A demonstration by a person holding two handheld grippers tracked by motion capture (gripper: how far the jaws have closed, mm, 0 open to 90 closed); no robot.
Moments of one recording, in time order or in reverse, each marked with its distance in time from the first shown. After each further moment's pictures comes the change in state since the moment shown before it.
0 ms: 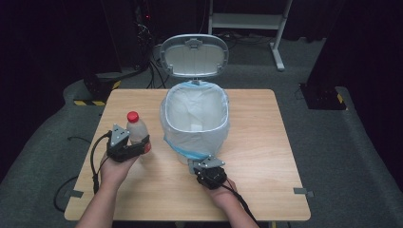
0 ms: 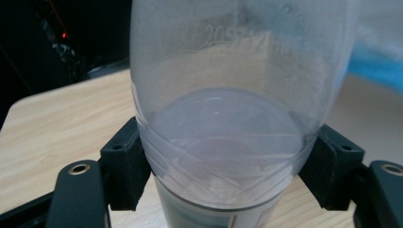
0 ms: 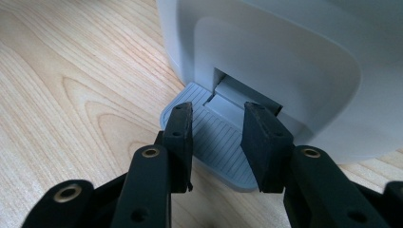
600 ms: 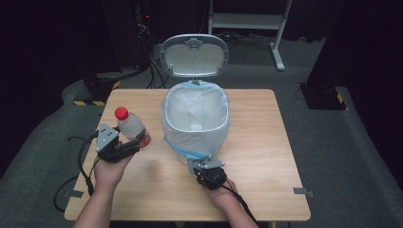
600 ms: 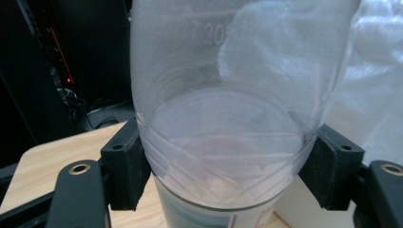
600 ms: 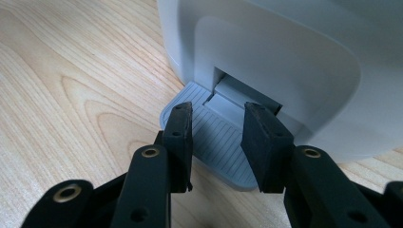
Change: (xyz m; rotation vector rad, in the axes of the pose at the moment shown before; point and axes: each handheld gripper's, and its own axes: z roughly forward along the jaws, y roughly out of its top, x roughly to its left) left arm -0.005 0.027 -0.038 -0.184 -0.015 -0.022; right arm 0.001 -0.001 0.000 -0.003 -0.011 -0.009
